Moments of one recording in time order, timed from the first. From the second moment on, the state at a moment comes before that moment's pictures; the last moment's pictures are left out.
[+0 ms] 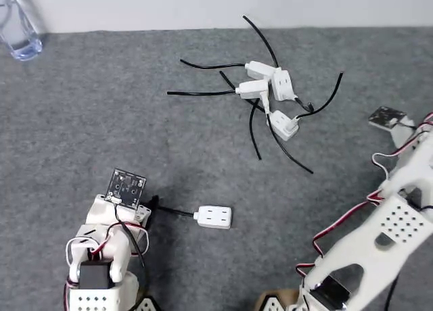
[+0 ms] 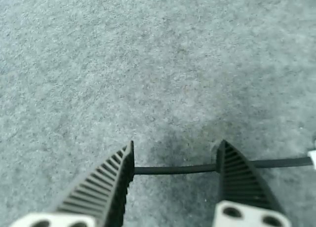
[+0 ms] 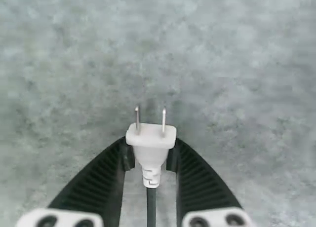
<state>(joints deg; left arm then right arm) -4.7 -102.2 96.8 60.3 -14.5 38.8 51.1 -41.2 89.8 84.5</state>
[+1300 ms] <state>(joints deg) -2.5 -102.2 96.8 60.3 -14.5 14.1 7.1 -5.8 98.6 83.9</state>
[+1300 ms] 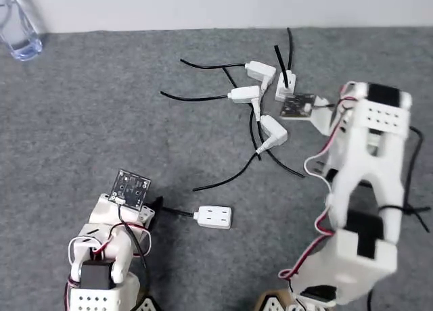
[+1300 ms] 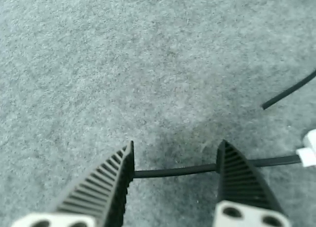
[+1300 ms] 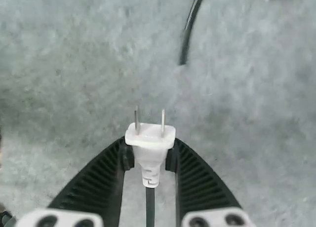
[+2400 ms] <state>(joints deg) -2.3 -102.2 96.8 60.3 -14.5 -0.2 -47.1 58.6 67.5 90.0</state>
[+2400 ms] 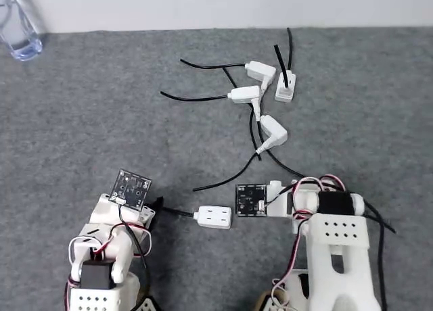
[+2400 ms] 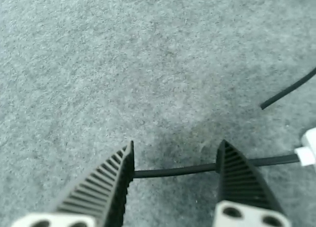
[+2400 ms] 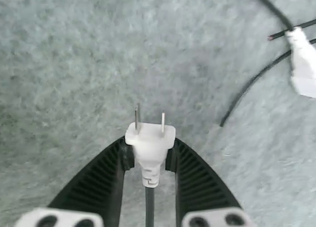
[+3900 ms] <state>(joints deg) -2.3 -102.2 96.8 60.3 -14.5 -12.9 -21.5 59.8 51.0 77.3</state>
